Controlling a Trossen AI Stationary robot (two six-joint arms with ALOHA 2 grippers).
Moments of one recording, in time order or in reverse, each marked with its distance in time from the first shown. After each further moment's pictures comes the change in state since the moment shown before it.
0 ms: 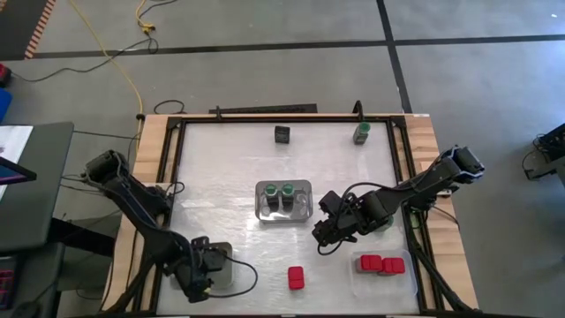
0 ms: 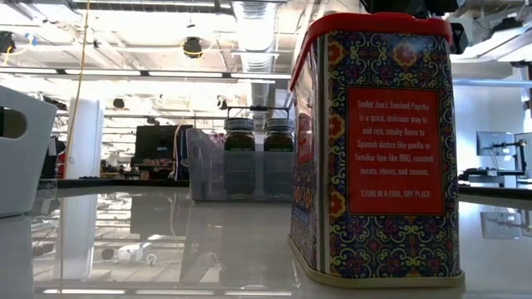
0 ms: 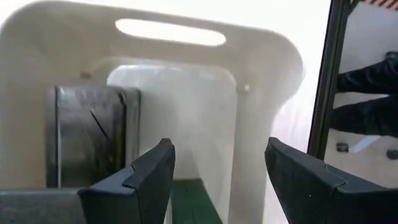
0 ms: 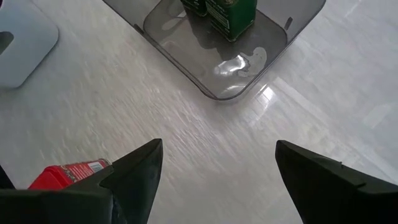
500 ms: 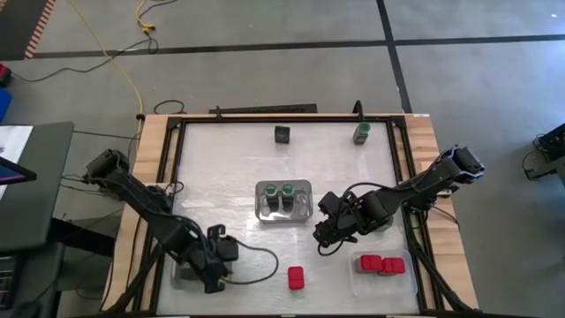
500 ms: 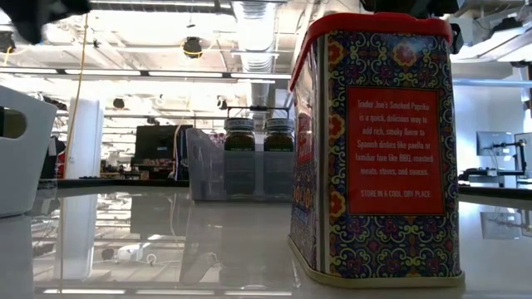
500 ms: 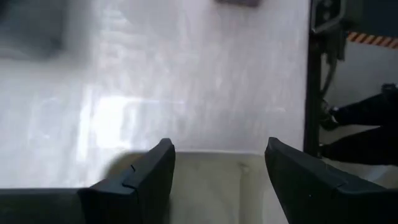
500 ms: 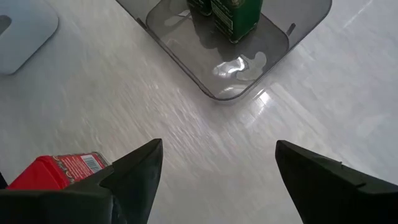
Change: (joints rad) left arm 0.156 0.000 0.186 -0.084 -0.072 0.211; right arm 0.000 0.000 0.000 -0.003 0.000 -0.069
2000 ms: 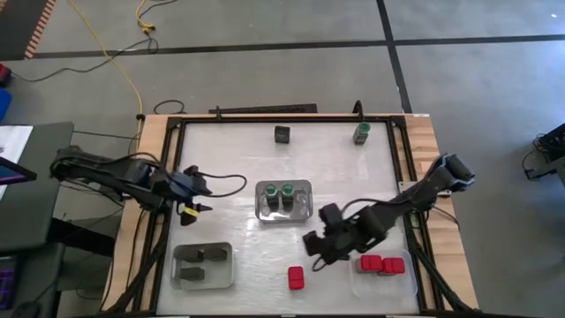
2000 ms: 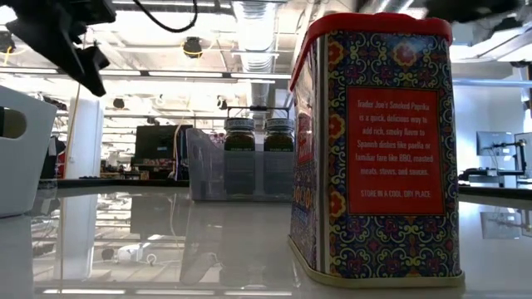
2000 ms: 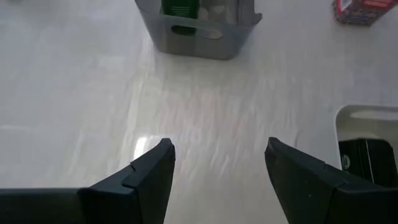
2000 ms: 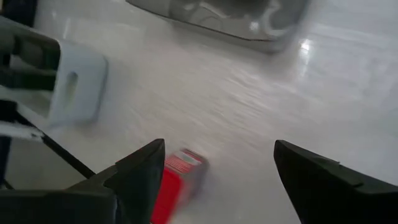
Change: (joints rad) left arm 0.488 -0.798 -0.497 -0.093 0.049 0.473; right arm 0.093 0.123 0.195 -0.034 -0.031 0.572
